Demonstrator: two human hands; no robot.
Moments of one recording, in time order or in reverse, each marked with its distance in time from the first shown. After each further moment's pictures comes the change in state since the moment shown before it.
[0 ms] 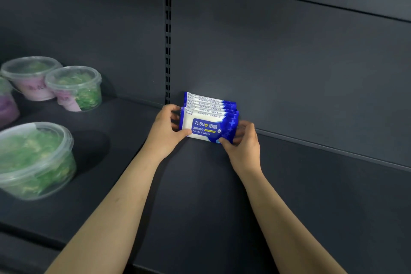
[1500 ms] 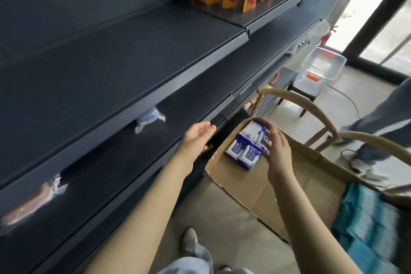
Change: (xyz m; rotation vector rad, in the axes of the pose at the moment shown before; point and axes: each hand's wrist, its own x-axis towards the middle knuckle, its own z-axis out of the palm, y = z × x) left_hand -0.526 0.250 0.517 -0.239 -1.249 -0.217; right_hand -0.511 0.285 -0.569 0.506 1.132 0.779
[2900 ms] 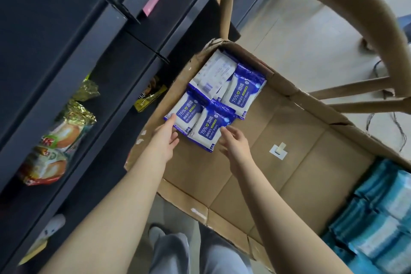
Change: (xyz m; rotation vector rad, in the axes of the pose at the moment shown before) left_hand 0.347 -0.283 0.183 -0.143 0.417 -0.851; right_hand 0.332 0.288 -0.076 -0.070 -0.043 0.756
